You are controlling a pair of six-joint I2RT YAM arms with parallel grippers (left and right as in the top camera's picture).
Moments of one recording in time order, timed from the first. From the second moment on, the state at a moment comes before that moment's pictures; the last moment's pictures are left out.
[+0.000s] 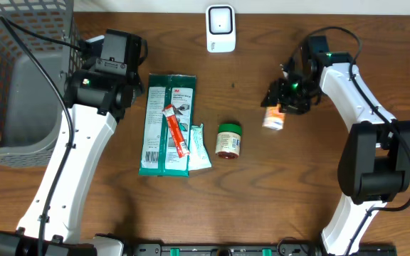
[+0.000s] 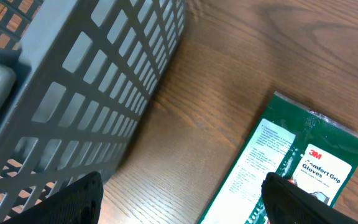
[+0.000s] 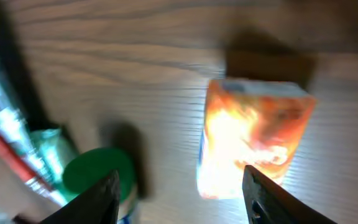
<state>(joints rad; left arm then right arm) -0.23 1.51 1.51 -1.07 -0.48 -0.56 0.08 2.03 1.56 -1.00 -0.47 0.23</state>
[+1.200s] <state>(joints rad) -0.23 1.51 1.51 -1.07 -0.48 -0.56 0.08 2.03 1.40 -0.91 -0.32 0.24</state>
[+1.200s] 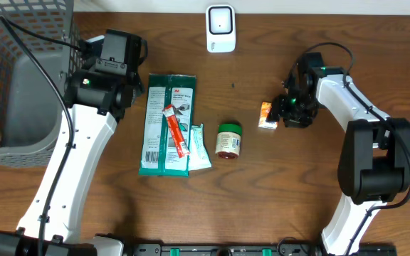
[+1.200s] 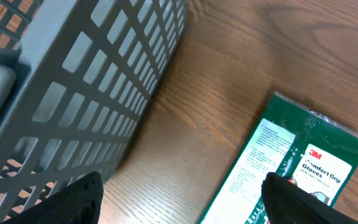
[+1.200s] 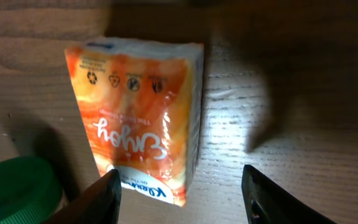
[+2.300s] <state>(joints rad) -0.23 1.51 1.51 -1.07 -0.48 -0.56 0.04 1.99 1.25 -0.63 -0.45 0.32</state>
